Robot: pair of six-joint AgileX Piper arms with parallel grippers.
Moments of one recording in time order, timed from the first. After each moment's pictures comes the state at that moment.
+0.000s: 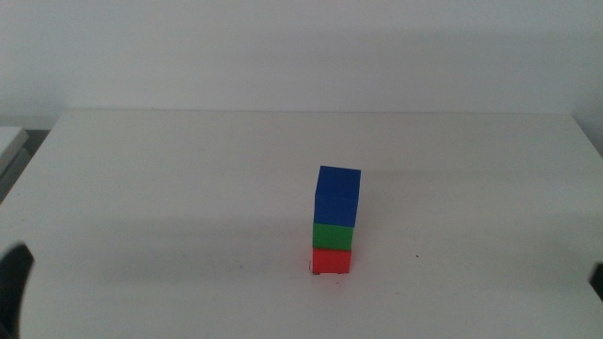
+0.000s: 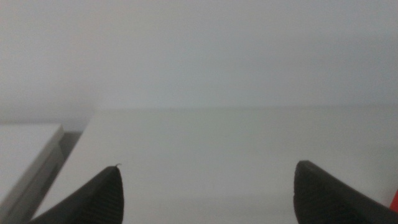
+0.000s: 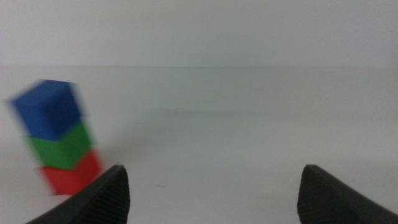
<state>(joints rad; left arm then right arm) -0.06 0.15 -0.21 -0.11 0.29 0.05 0.27 0.29 -0.24 -0.04 0.30 0.15</state>
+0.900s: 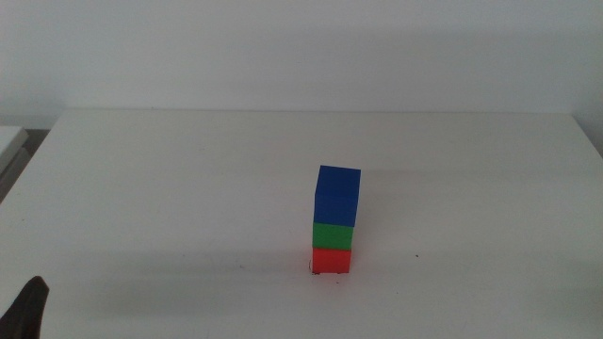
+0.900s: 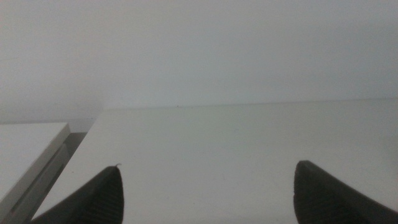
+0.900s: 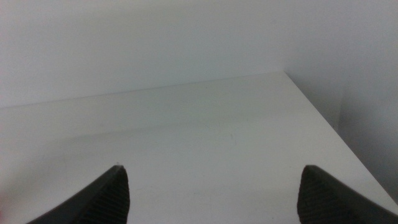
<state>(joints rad) -0.06 0.00 0.00 -0.08 0.16 0.06 -0.05 0.00 0.00 -0.04 0.24 0.15</state>
